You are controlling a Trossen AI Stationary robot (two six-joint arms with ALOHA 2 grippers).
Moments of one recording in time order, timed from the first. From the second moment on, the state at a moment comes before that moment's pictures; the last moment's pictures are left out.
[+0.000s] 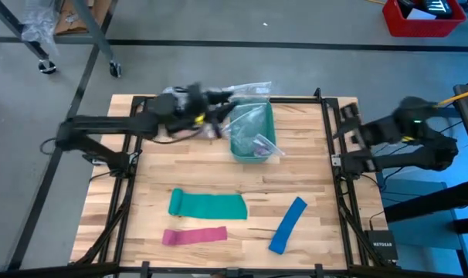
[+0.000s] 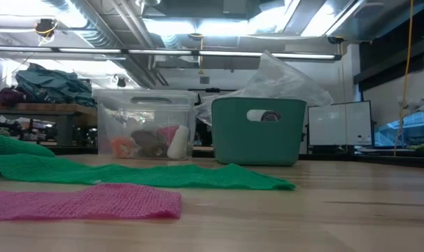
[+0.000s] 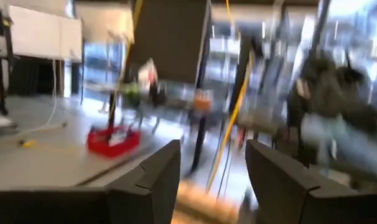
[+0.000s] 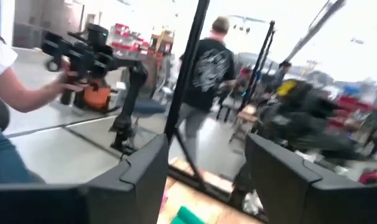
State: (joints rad) left arm 0.07 1.36 1.30 0.26 -0.38 -0.12; right arm -0.05 0.56 1.08 -0.34 -0.50 -0.21
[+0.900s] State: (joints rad) left arm -0.13 0.61 0.24 0.37 -0.38 -0.11; right arm -0.05 0.02 0.26 -0.11 -0.21 -0.23
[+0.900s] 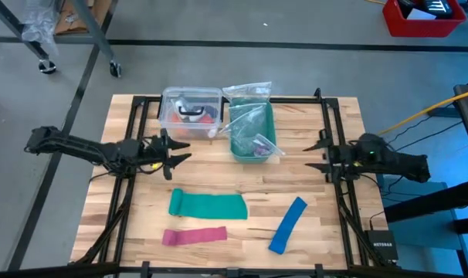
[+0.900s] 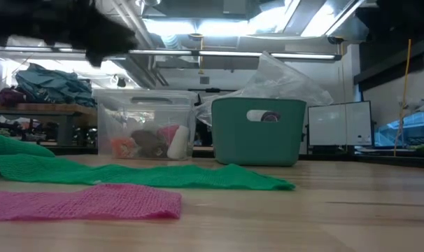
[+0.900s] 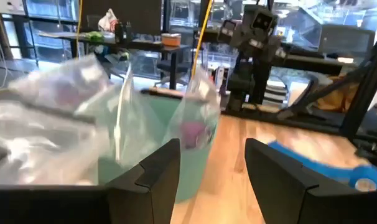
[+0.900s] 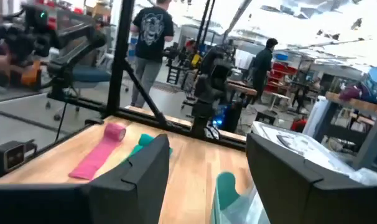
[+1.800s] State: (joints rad) left arm -0.13 0.59 0.01 0.57 -0.29 -0.05; right arm -0.05 0.02 0.03 -0.03 -0.03 -0.10
